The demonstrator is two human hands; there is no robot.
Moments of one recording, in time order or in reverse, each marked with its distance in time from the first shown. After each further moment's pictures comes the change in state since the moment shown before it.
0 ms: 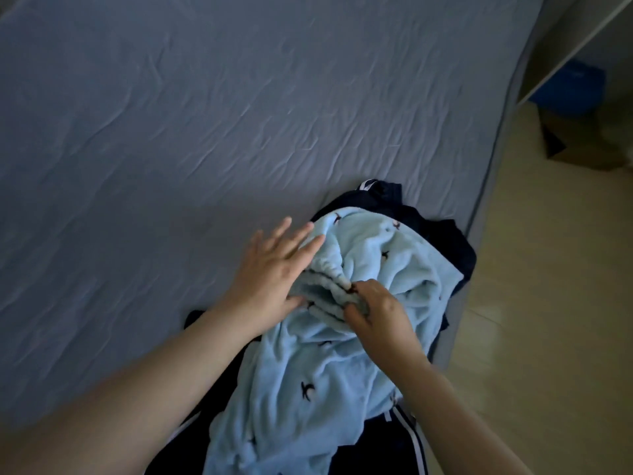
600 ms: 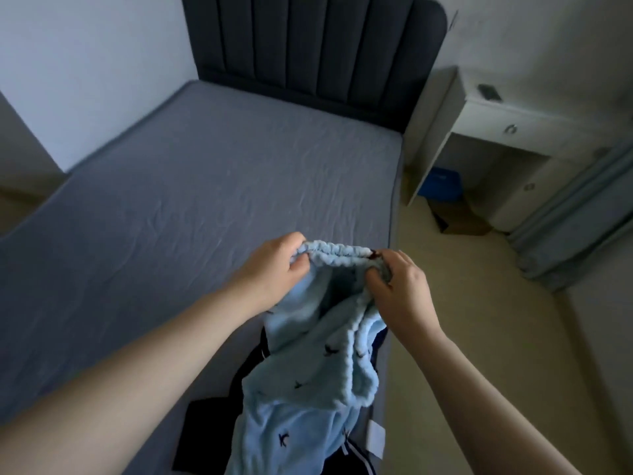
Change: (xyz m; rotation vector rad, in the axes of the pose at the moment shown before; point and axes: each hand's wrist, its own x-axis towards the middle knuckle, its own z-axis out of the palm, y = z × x) left_hand 0.002 0.155 -0.257 -0.471 0.227 0.065; right_hand -0.077 -0.139 -0.255 -0.013 0.528 -0.064
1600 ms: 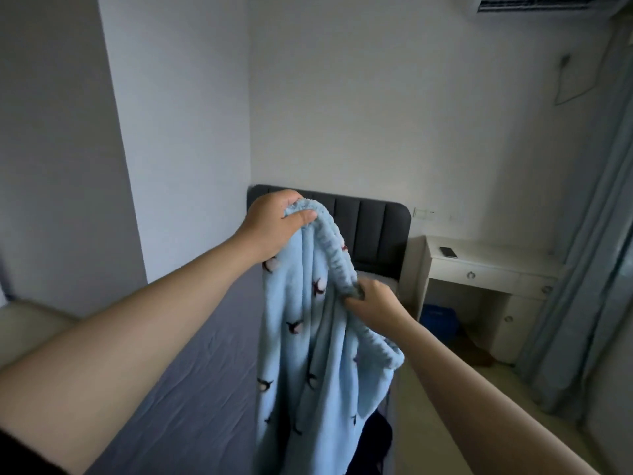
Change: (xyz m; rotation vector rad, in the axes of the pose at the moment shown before) left_hand -0.215 0.346 -0.291 0.007 0.493 0.454; right_hand -0.129 -0.268 -0.258 -0.045 -0.057 -0.212
